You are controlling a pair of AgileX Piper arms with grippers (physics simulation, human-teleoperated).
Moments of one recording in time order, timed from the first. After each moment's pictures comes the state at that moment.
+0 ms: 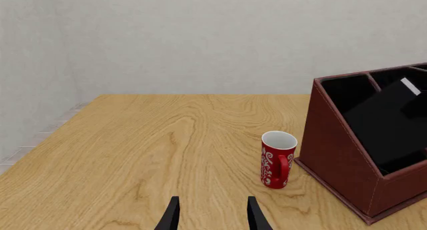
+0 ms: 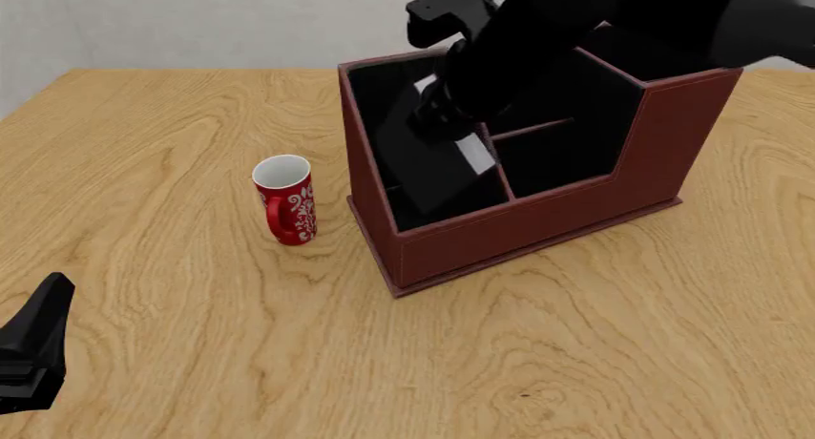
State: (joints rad) left arm 0.00 0.01 0.00 0.00 0.00; right arm 0.62 1.70 -1.64 0.95 -0.15
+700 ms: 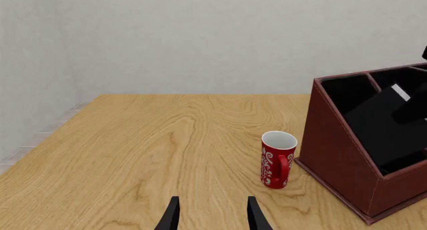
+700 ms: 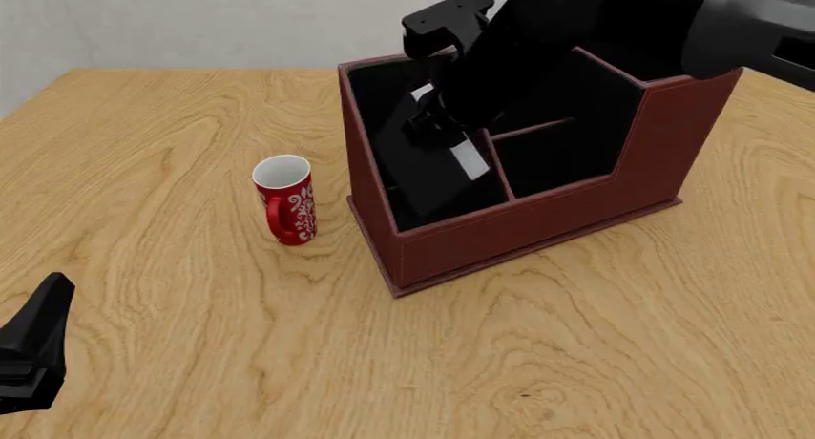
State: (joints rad) left arm 0.00 0.01 0.00 0.00 0.00; right arm 0.62 1.74 -1.63 0.92 -0.14
